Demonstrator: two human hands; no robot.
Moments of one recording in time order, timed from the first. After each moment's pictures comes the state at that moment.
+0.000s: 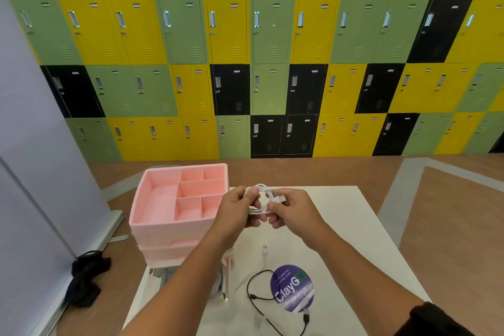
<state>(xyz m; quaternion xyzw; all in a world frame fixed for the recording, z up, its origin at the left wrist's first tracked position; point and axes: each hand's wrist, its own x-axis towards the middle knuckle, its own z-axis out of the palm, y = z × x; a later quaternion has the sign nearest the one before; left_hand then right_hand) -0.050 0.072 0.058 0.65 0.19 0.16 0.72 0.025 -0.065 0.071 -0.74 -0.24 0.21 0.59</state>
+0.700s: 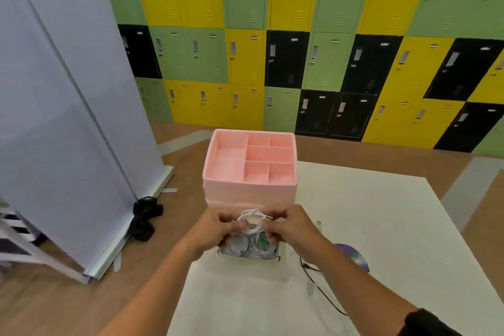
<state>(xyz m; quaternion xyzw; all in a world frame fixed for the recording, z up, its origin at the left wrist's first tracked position) -0.213 0.191 -0.017 0.72 0.29 0.03 0.63 -0.076 0.029 -0.006 -0.67 -0.26 0.39 0.57</state>
